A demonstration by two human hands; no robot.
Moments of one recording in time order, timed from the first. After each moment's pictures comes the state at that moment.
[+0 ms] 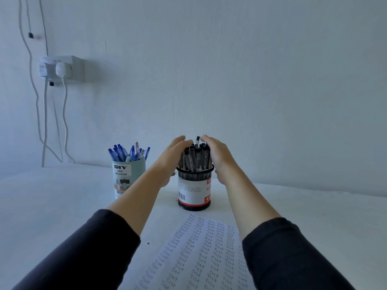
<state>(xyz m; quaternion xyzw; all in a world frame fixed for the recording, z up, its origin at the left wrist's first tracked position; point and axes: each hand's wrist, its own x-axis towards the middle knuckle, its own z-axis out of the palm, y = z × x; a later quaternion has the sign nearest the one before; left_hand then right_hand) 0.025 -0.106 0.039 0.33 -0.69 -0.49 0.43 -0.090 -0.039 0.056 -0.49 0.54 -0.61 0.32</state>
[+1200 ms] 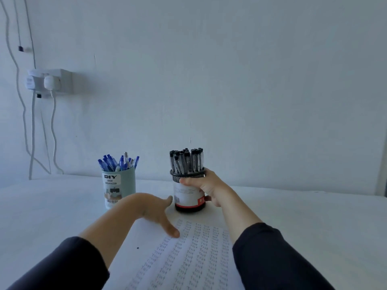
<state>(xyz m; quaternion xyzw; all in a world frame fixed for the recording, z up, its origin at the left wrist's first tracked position) 0.051 -0.094 0.002 0.47 -0.85 -0.18 -0.13 -0.115 -0.034 0.013 -0.54 0.53 -0.53 0.38</state>
